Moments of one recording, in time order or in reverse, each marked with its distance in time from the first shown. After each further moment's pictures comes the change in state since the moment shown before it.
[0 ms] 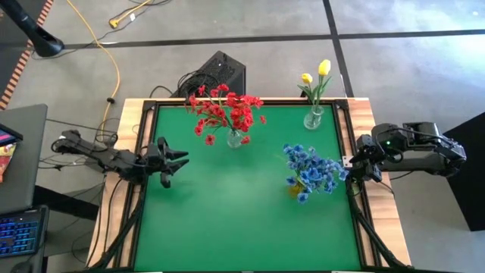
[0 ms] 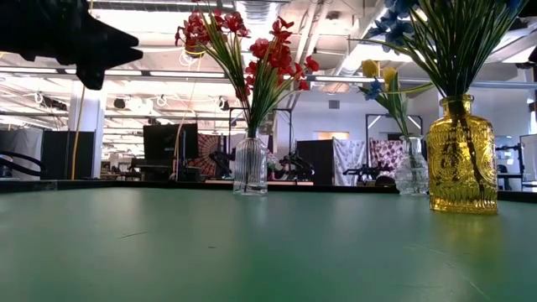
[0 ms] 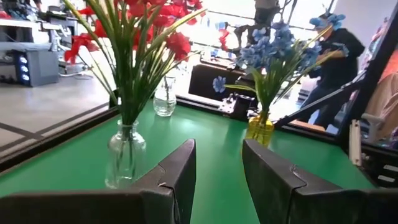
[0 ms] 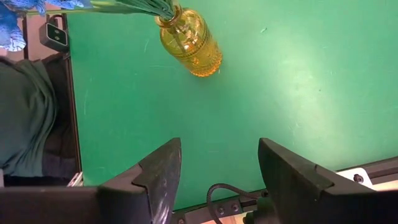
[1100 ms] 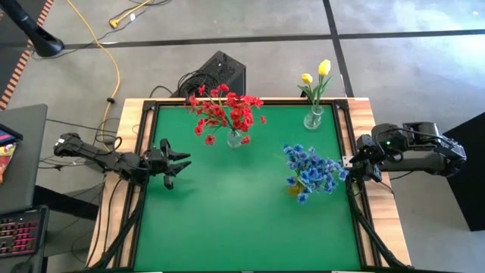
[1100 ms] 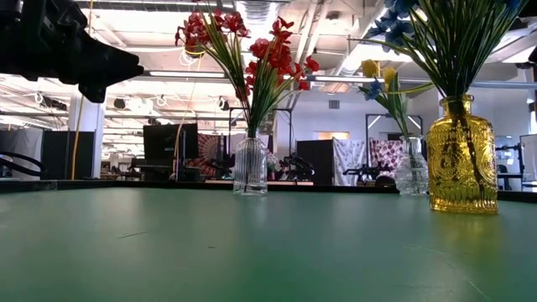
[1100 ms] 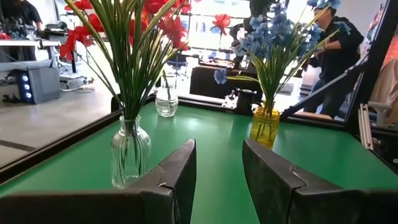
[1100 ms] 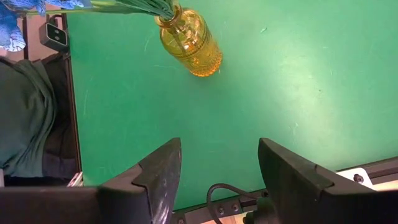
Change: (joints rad) left arm 0.045 -0.026 -0.122 0.124 0.056 0.102; right arm 0.000 0.000 0.000 0.000 0.000 0.000
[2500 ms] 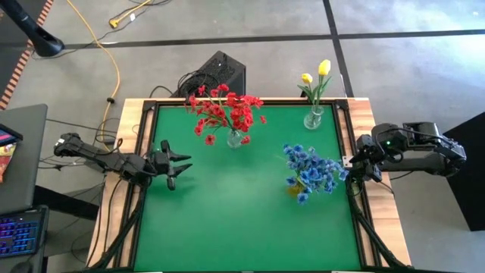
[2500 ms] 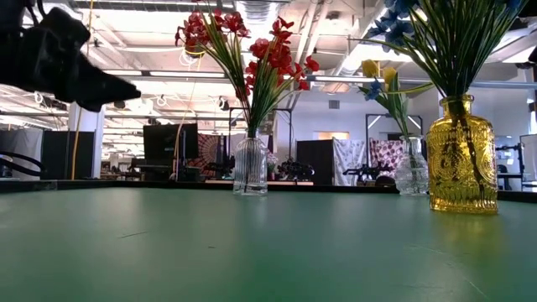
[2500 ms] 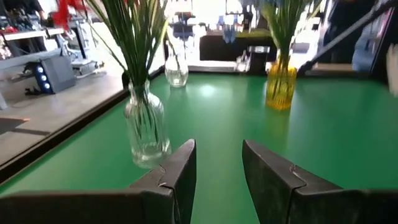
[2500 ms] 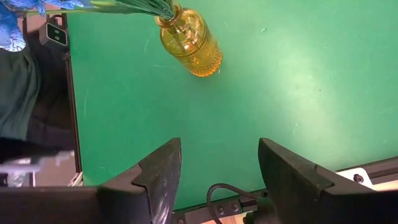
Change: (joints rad) left arm 0.000 0.000 0.001 -0.158 -0.021 0.041; right arm 0.000 0.000 0.000 0.000 0.000 0.000
